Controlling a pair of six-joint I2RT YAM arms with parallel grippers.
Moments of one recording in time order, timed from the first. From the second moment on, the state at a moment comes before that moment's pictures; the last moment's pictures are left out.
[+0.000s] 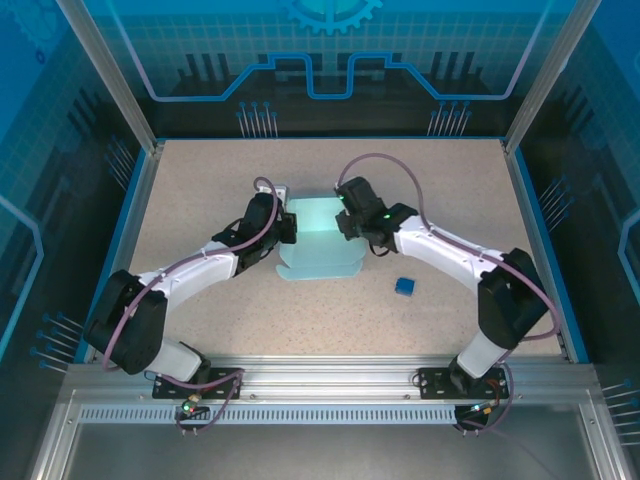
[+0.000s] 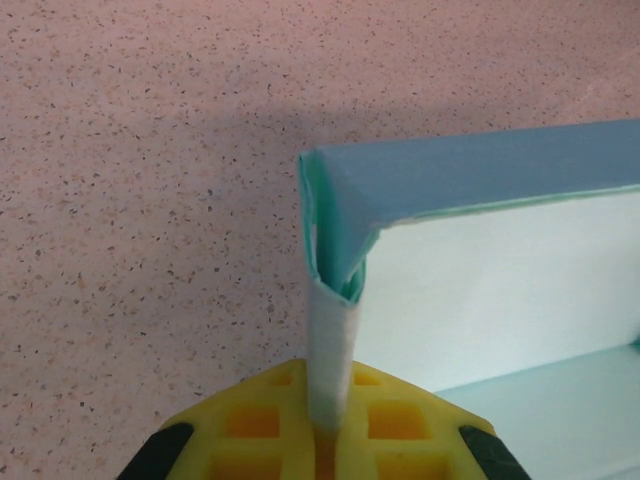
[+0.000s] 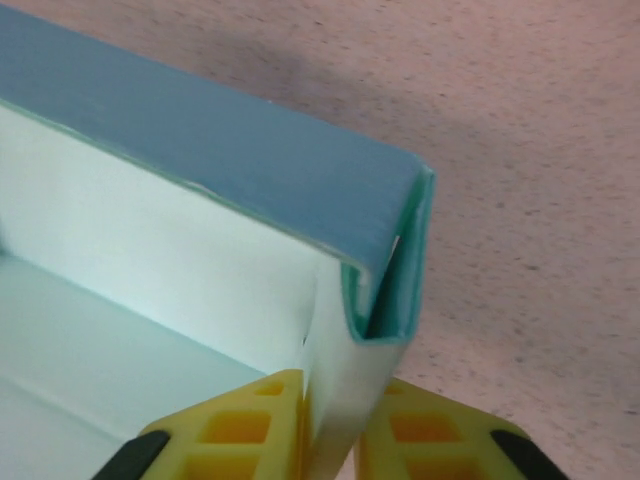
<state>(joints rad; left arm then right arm) -0.48 1.46 0.87 -0.04 -0.11 -0.40 0.69 1.66 1.27 -0.50 0.34 0.19</state>
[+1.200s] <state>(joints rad) -0.50 1.53 0.88 -0.05 -0.10 -0.38 0.73 1.53 1.32 -0.66 0.38 0.23</state>
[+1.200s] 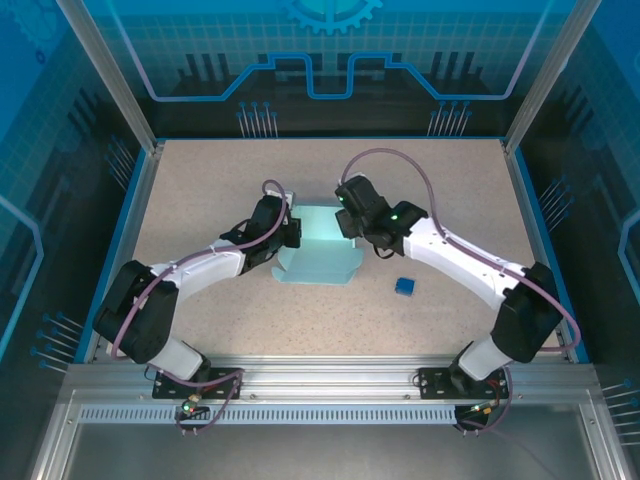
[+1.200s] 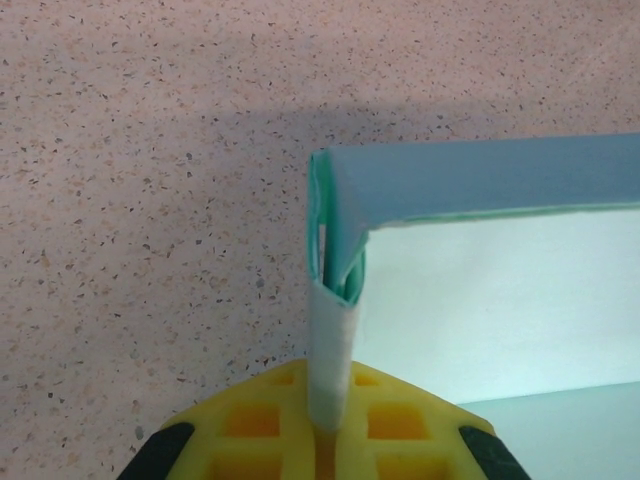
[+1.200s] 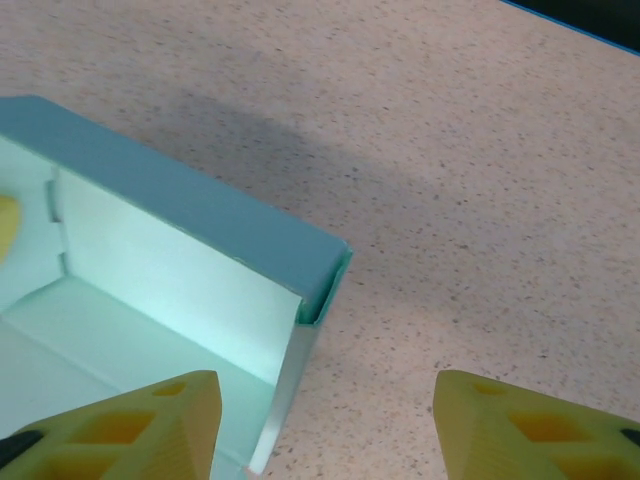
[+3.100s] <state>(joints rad) -0.38 1.76 1.26 -0.68 0.21 0.02 0.44 1.46 1.20 -0.54 -0.19 0.21</state>
